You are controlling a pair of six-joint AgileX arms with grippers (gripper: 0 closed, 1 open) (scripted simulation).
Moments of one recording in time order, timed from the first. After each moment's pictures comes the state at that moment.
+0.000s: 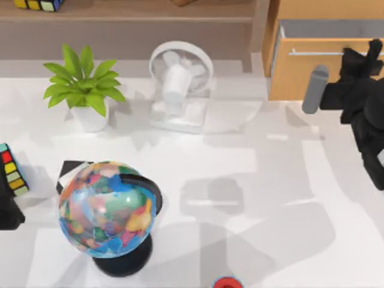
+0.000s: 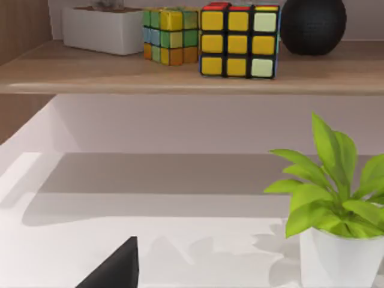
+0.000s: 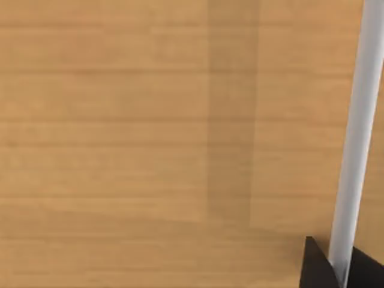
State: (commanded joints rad) left arm 0.00 0.00 0.00 0.00 0.00 0.00; right arm 0.20 2.18 0.82 1.35 0.23 -1.55
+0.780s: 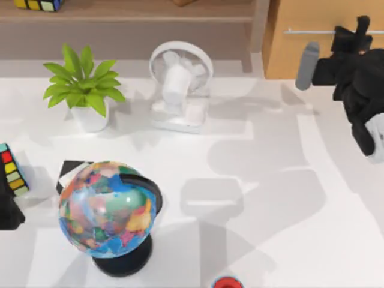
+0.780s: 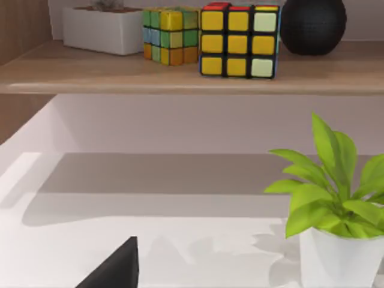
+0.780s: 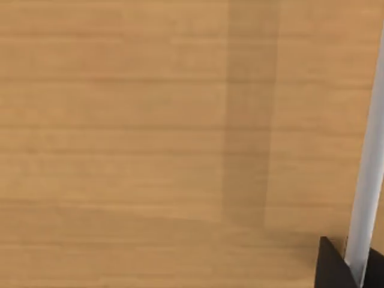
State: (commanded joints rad) left arm 0.00 0.00 0.00 0.00 0.00 0.00; right arm 0.17 2.30 1.10 1.19 0.20 -1.55
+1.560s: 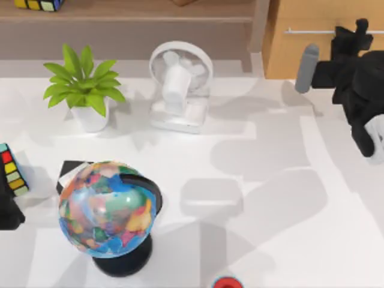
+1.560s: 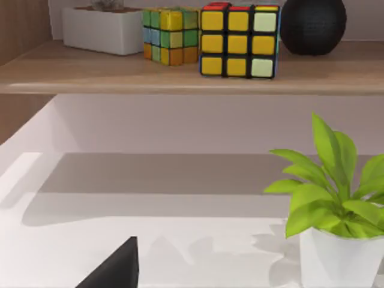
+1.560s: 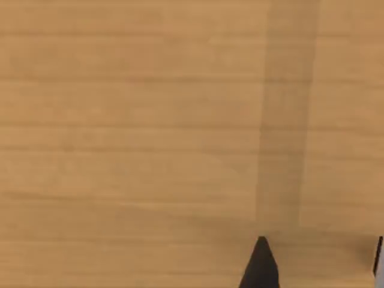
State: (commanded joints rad) left arm 0.00 0.00 0.00 0.00 0.00 0.00; right arm 0.17 2.30 1.10 1.18 0.20 -1.55
